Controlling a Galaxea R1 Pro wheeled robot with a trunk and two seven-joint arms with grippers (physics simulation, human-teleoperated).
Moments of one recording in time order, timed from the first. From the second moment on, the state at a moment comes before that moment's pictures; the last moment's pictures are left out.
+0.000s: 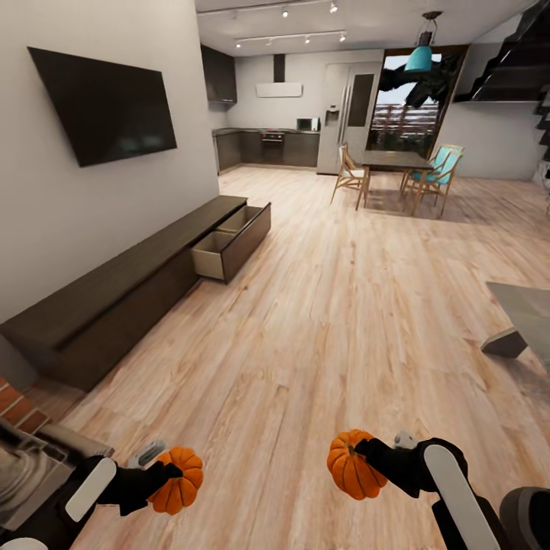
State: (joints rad) left arm -0.46 0.26 -0.13 -0.70 0.94 0.81 0.09; right arm -0.22 -0.04 -0.02 -1.53 -1.18 0.92 -0.90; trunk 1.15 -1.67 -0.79
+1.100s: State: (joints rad) left arm -0.46 0.25 -0.17 -0.70 0.81 0.73 0.09; right arm -0.22 -0.05 -0.02 -1.51 -1.17 0.89 -0.91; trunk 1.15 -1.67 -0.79
